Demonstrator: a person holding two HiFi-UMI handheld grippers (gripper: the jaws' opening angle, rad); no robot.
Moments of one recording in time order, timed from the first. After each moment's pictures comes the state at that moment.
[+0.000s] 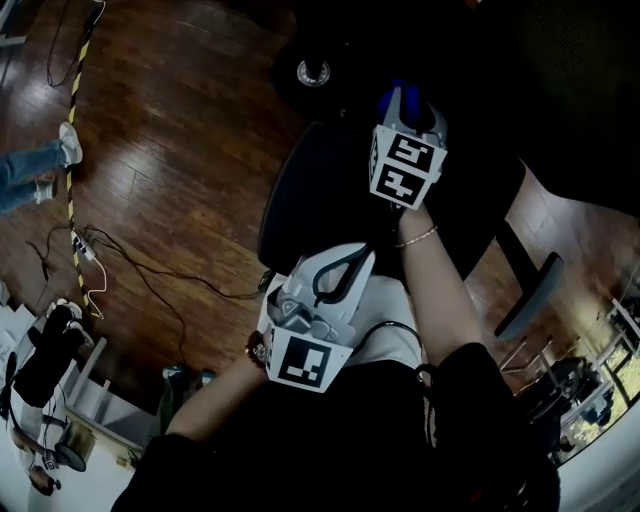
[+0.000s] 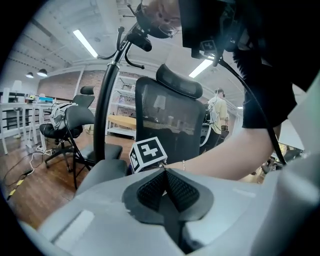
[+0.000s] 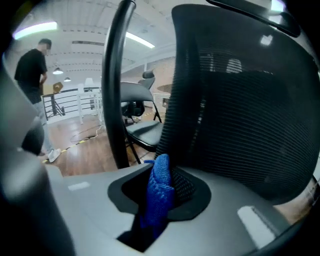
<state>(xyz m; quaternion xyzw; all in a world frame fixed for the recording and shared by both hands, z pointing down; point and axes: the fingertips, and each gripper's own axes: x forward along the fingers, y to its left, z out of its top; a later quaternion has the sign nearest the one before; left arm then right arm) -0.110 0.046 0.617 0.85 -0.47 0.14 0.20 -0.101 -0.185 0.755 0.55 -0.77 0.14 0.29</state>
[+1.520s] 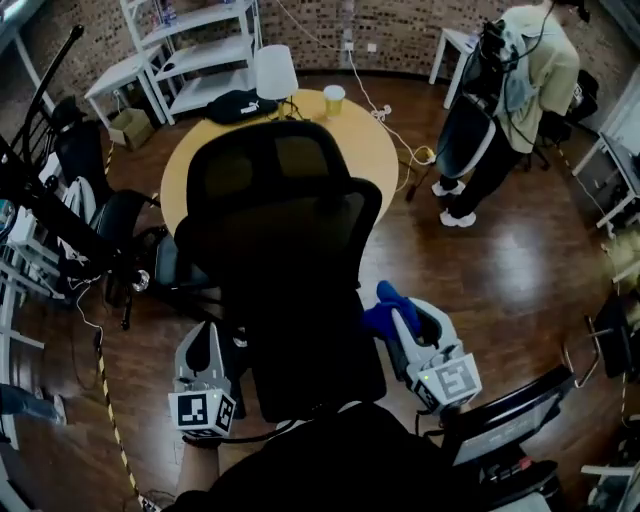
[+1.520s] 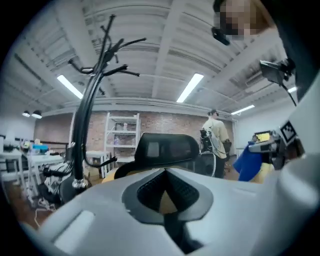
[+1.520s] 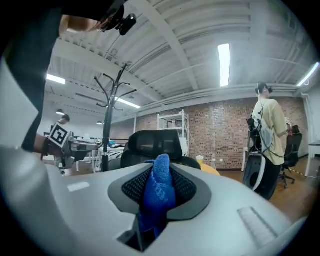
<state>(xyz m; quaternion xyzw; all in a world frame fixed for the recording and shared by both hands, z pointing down) -0.070 -0.027 0.284 0.86 -0.51 0.06 0.02 0.246 0.044 0.270 0.59 -0.80 0.03 0.03</state>
